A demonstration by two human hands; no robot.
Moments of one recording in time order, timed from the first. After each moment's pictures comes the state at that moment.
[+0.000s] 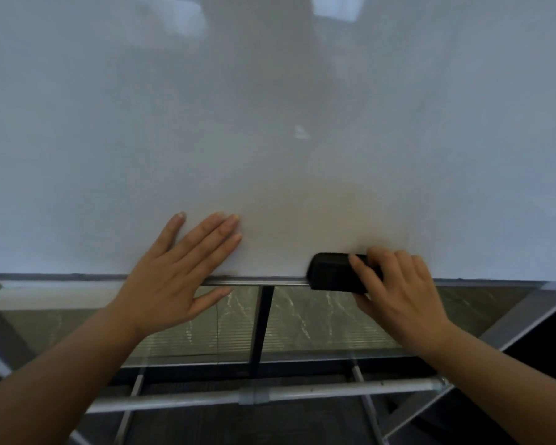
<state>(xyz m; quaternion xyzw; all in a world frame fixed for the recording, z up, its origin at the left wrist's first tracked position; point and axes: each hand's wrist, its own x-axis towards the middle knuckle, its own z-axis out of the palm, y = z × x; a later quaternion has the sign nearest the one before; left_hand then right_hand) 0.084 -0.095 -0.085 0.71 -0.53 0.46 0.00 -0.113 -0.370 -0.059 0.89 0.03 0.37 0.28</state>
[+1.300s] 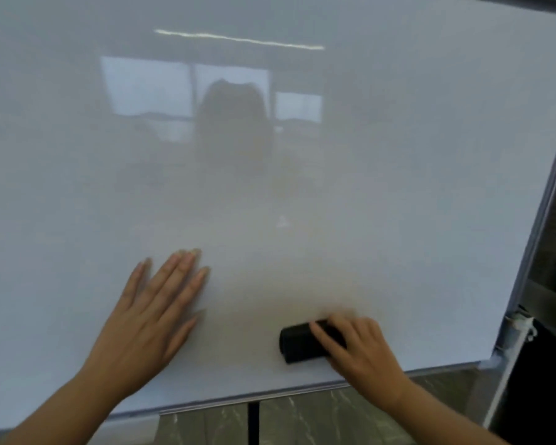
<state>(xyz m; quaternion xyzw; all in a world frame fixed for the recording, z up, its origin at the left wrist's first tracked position) 0.054 -0.116 0.070 0.72 -0.46 0.51 0.01 -0.120 -0.420 -0.001 0.84 0.08 0.47 0.26</state>
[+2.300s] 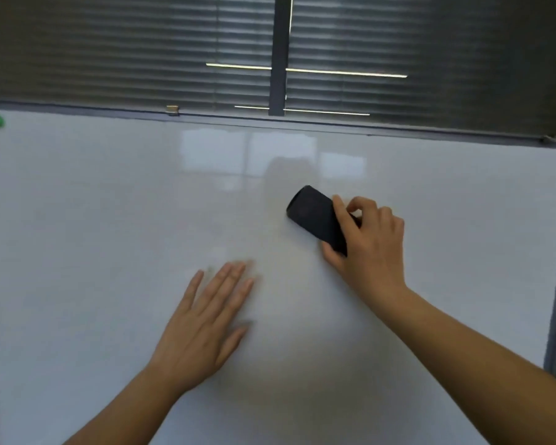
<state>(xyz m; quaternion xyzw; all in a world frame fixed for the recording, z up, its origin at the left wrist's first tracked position) 0.001 -0.191 0.177 0.75 -0.40 0.52 0.00 -0.099 -0.425 0.288 0.77 -0.02 0.62 0.12</state>
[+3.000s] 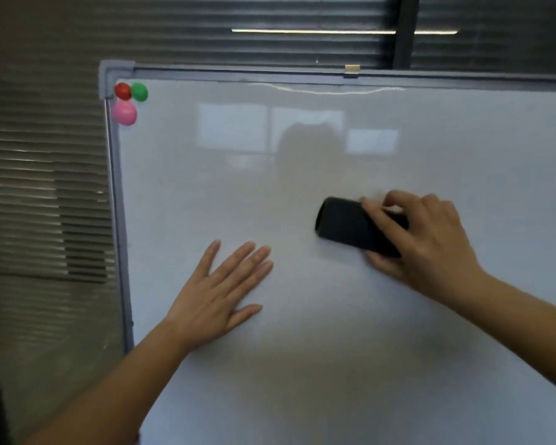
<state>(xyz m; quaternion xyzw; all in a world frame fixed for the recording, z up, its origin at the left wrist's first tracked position) 0.161 -0.008 0.173 0.68 -0.43 0.59 -0.10 -0.007 -0.293 0.274 0.75 0.14 0.59 0.26</state>
